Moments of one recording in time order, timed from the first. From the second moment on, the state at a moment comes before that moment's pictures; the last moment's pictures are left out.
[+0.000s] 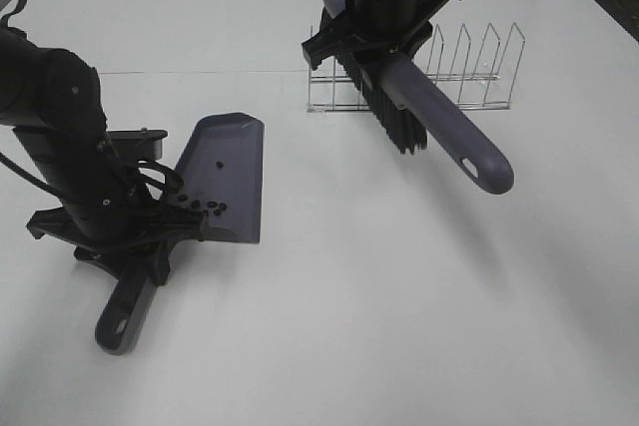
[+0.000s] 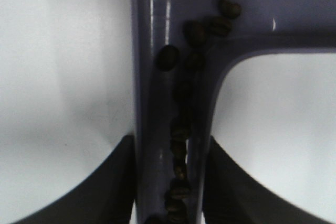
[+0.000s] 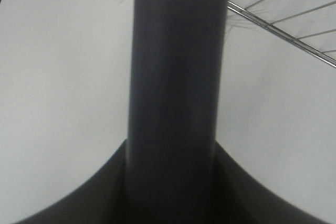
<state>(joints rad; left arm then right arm) -0.39 2.04 -1.07 -0.17 0.69 -0.17 0.55 2.25 -2.03 -0.30 1.22 0.19</state>
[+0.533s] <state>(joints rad) -0.39 2.04 -1.07 -0.17 0.69 -0.17 0.26 2.05 -1.88 -0.15 1.22 0.15</state>
